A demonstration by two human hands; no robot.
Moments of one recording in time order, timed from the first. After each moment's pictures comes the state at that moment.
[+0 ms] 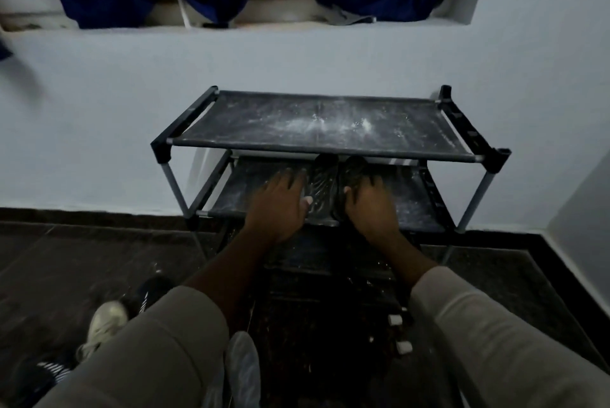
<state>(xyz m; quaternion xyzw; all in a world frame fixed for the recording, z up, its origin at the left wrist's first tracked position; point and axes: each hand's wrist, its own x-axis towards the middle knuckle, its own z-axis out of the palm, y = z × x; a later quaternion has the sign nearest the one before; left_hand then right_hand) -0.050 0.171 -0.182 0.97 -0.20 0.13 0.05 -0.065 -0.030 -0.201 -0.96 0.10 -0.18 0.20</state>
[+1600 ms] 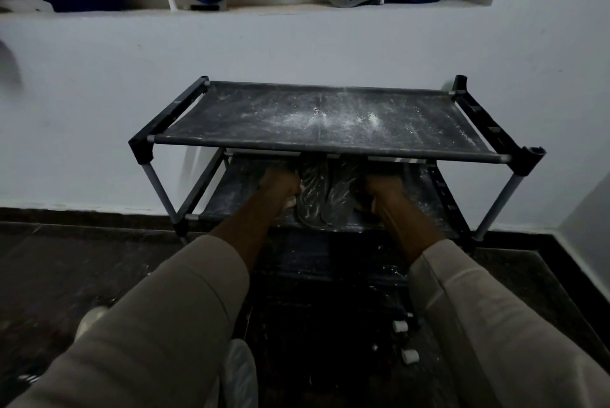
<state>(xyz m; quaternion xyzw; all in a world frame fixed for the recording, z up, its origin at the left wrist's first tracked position) 0.037 0.137 -0.182 0.75 0.16 -0.14 0.62 0.006 -0.046 -0.197 -0.62 0.32 -0.01 0.71</state>
